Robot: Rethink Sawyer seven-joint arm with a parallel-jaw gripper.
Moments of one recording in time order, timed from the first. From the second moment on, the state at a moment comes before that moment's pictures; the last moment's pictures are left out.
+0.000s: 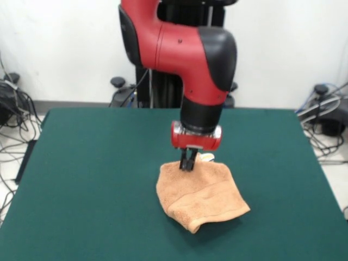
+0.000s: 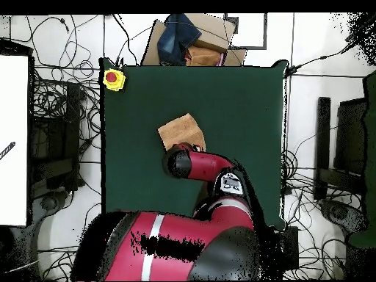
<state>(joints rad) -0.15 -0.29 -0.08 1.62 -0.03 0.10 1.57</state>
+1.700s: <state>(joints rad) -0.13 -0.34 -0.08 1.82 0.27 -0.03 1.76</state>
